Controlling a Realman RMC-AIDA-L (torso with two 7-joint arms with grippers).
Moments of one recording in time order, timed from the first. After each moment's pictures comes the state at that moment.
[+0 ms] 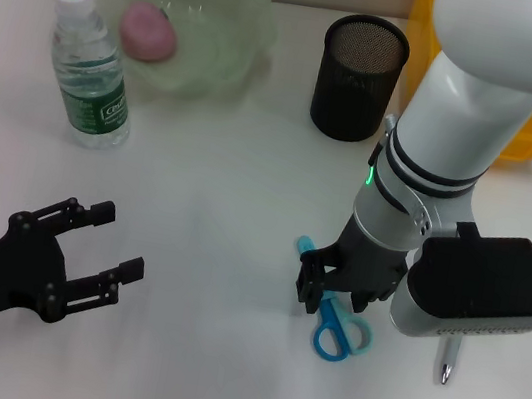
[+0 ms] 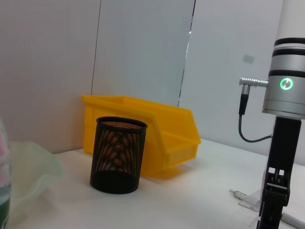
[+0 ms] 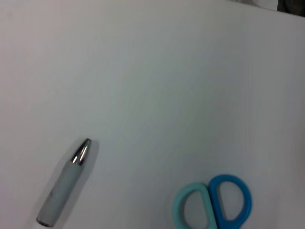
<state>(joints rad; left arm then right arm) -0.21 -2.07 0.72 0.43 1.76 1.61 -0.87 0.99 2.09 -1.92 -0.96 -2.41 -1.46 0.54</state>
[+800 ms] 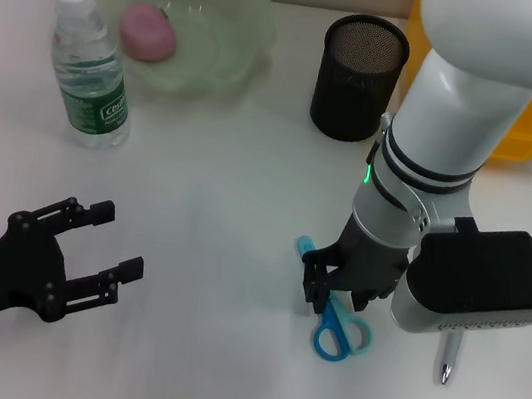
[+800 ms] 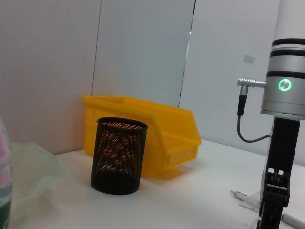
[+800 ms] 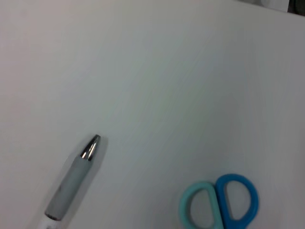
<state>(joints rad) -0.21 -2.07 0.72 0.43 1.76 1.61 -0.87 1.03 2.09 -1.93 -0.92 -2.40 -1.46 0.53</state>
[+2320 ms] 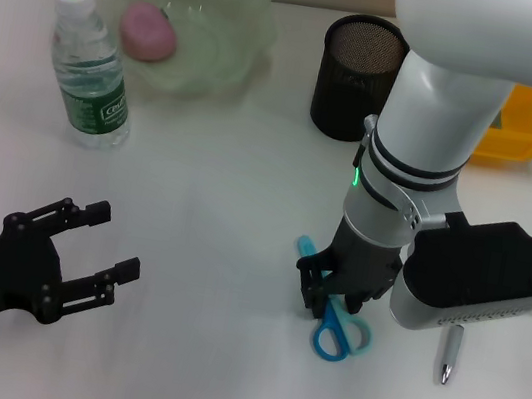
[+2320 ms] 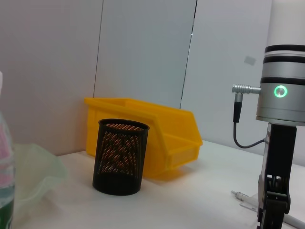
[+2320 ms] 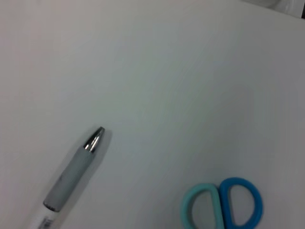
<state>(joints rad) -0.20 -2.07 0.71 0.43 1.76 1.62 -0.85 1.10 2.09 -1.99 -0.79 -2.32 -1.42 0.45</state>
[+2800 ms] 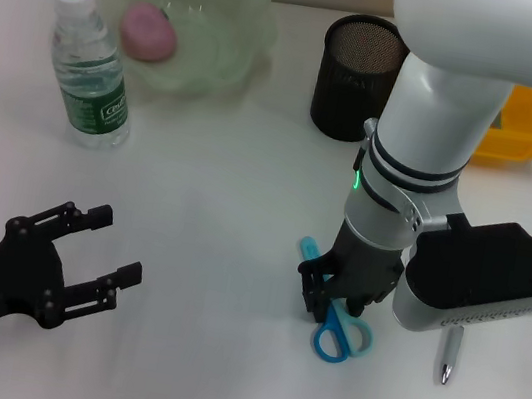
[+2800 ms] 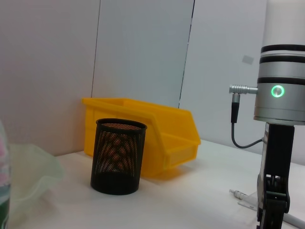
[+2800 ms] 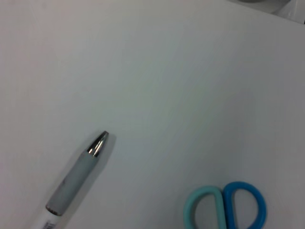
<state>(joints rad) -0.20 -2.07 0.71 0.41 1.76 1.62 -0.83 1.11 2.09 -2.00 -0.77 -2.30 -1.42 0.43</state>
